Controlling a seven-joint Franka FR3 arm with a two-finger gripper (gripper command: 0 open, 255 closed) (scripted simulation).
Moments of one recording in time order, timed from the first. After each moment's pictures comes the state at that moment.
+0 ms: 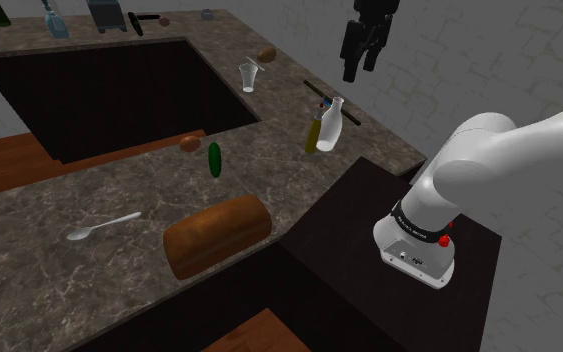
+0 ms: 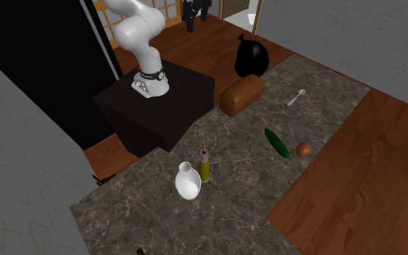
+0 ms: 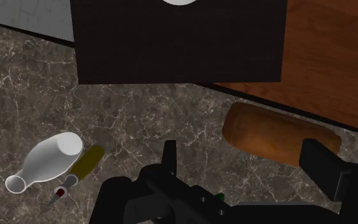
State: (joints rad) arm -0.02 -0.81 0.06 -2.44 0.08 1.51 0.00
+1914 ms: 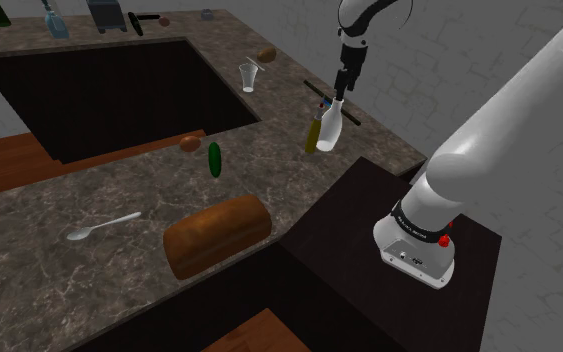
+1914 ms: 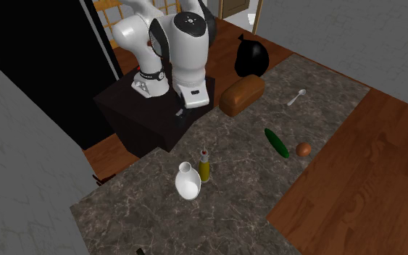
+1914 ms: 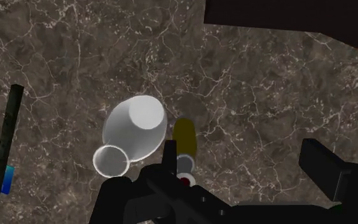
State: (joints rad) arm -0.18 -0.12 -0.35 -2.39 -0.13 2.19 -0.54
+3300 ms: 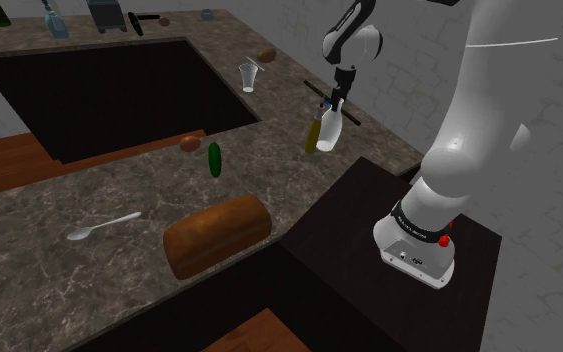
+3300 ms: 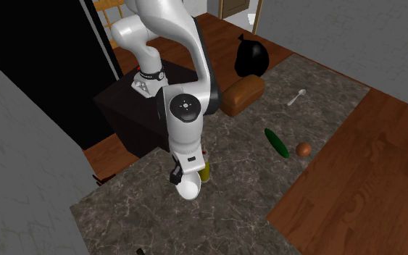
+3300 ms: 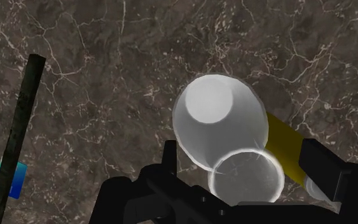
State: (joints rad) arm -0.30 0.41 -0.36 -2.08 0.09 2.42 -0.84
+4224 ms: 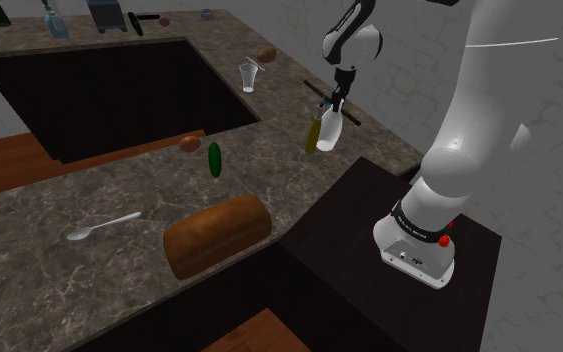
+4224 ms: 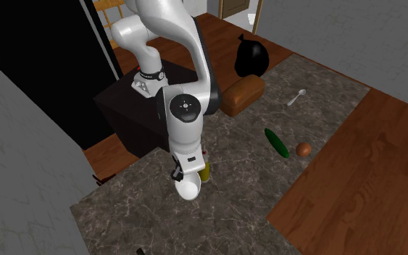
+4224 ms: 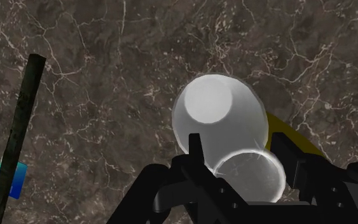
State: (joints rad) arm -0.30 0.41 -0.36 -2.08 0.09 2.42 -0.84
